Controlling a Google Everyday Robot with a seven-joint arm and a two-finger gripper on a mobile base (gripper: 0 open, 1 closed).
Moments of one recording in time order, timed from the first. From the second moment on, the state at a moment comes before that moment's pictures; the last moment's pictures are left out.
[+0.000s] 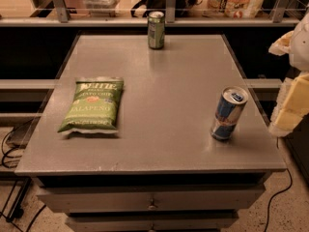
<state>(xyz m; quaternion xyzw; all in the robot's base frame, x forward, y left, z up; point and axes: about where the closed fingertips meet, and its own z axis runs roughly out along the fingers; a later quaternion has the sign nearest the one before) 0.438 -0.217 0.976 -0.60 0.78 -0.03 0.16</state>
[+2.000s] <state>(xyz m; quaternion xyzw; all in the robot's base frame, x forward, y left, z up) 0.460 -0.190 0.922 -0.64 0.74 0.03 0.21</state>
